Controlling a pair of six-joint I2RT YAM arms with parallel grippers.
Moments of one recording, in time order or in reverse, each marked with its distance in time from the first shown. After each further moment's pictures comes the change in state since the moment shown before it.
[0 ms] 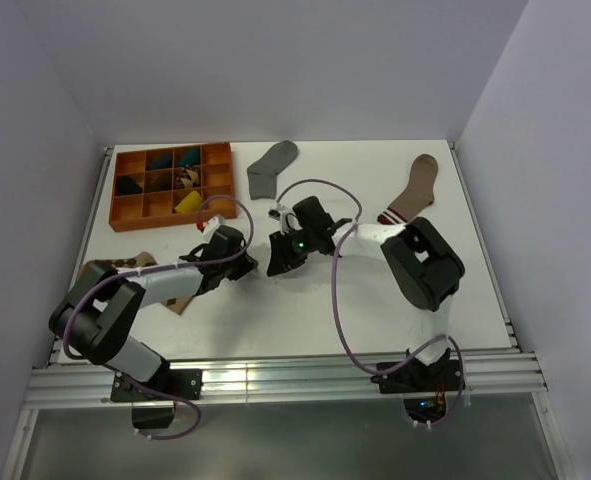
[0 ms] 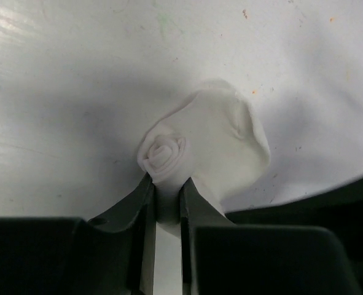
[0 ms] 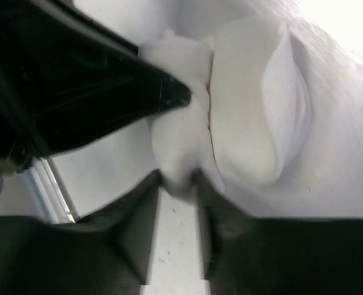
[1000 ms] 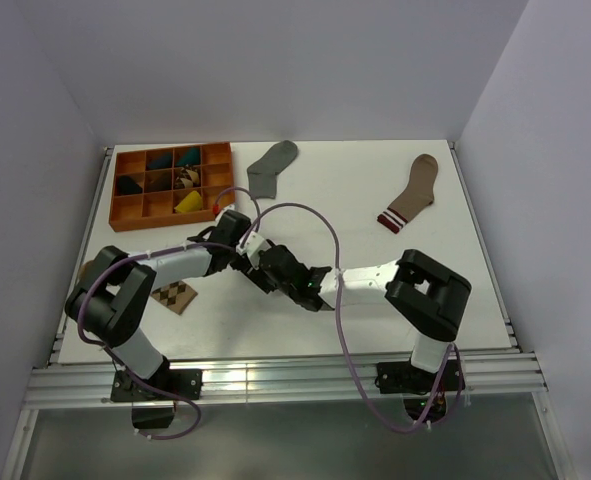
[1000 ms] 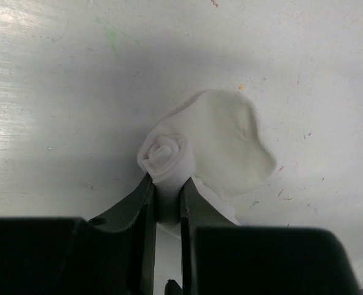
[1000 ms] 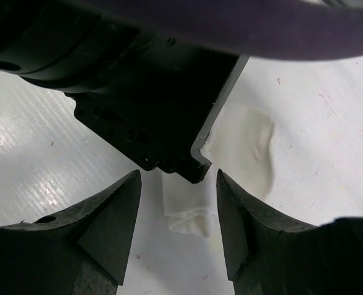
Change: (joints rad) left arm 0.015 0.123 0.196 -0.158 0.106 0.198; right arm 0.407 -0.200 -0.251 0.372 0.956 -0.341
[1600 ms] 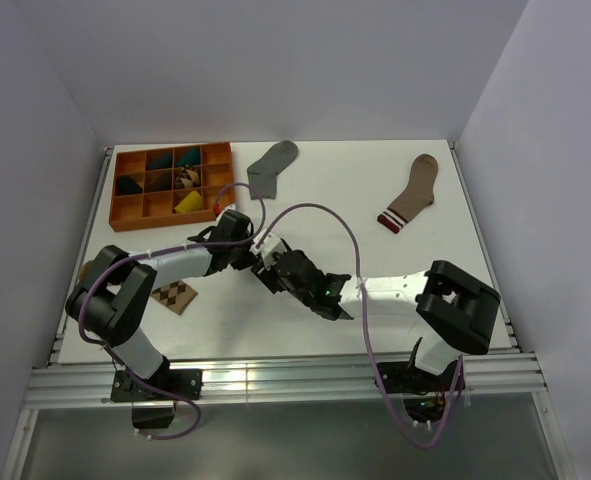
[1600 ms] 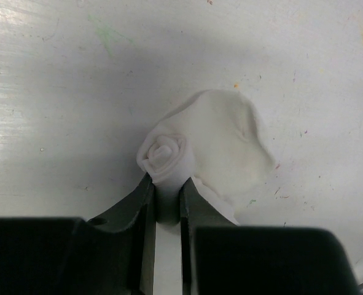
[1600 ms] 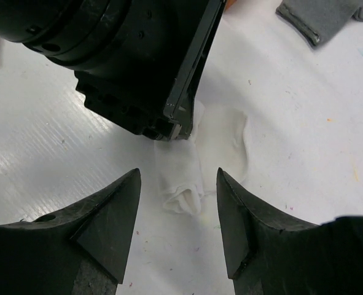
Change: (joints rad) left arm 0.006 0.006 0.002 0.008 0.023 0.000; right arm 0.021 -0.165 -0.127 0.080 0.065 0.031
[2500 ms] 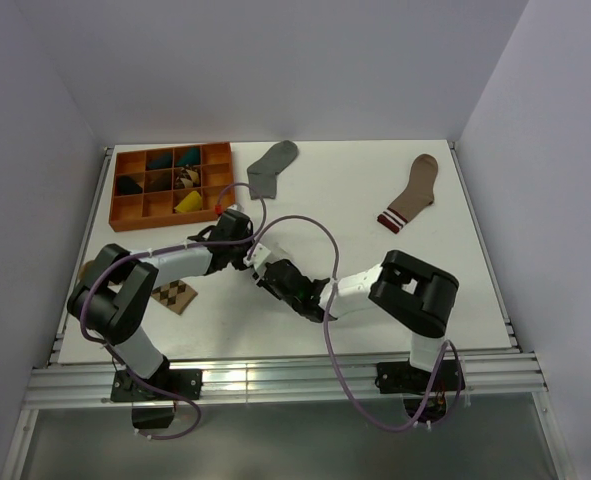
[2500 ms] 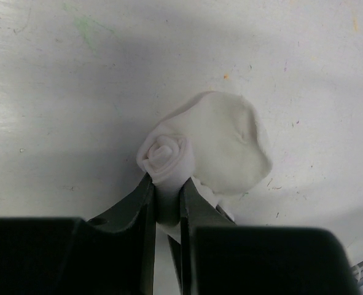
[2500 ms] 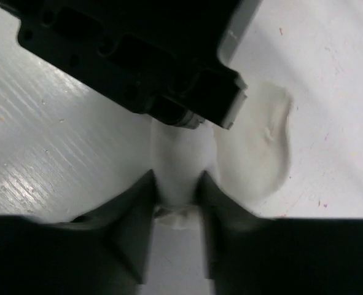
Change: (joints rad) left arm 0.005 0.013 0.003 0.013 0.061 0.002; right arm 0.000 0.234 0.017 0.080 0.028 -0.032
